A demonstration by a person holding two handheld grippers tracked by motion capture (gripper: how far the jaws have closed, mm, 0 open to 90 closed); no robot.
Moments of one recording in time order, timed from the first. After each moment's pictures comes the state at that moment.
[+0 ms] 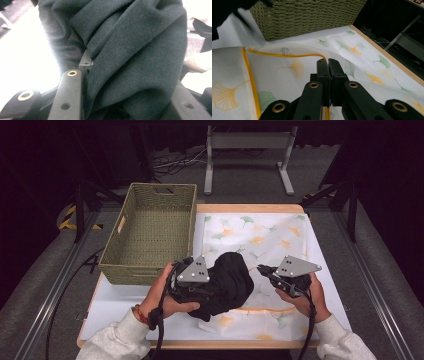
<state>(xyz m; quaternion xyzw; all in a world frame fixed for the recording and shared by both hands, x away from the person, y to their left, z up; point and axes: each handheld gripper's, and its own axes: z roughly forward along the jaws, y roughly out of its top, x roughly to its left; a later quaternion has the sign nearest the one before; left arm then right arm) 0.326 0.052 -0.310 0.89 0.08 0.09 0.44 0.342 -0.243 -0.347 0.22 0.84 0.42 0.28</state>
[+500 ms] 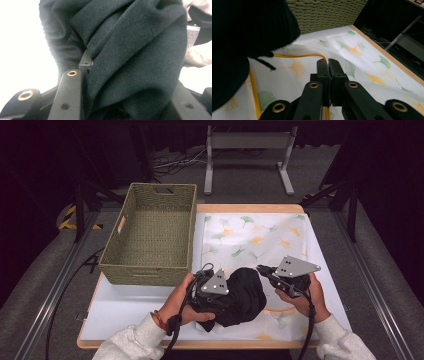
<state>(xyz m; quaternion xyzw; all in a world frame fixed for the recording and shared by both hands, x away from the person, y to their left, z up) 0.326 0.018 -0.346 0.91 0.07 0.06 0.41 0.342 -0.242 -0.348 0.21 0.84 0.42 0.28</state>
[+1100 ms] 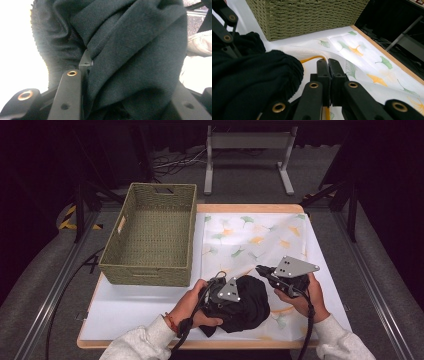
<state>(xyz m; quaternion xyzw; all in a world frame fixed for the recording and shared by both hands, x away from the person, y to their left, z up) 0.326 -0.008 -0.372 0.93 0.05 0.05 0.36 0.342 -0.239 -0.348 0.21 0.84 0.42 0.28</state>
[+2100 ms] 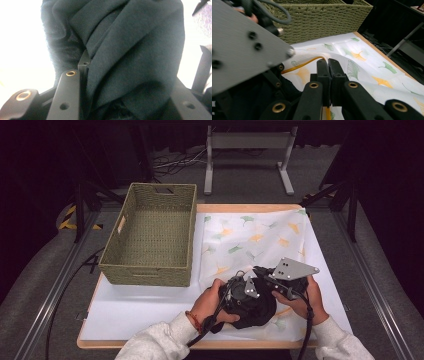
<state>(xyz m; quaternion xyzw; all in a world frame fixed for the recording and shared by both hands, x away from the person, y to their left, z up) 0.346 -0.057 -0.397 0.94 0.11 0.06 0.30 0.333 -0.231 -0.340 0.20 0.83 0.43 0.28</state>
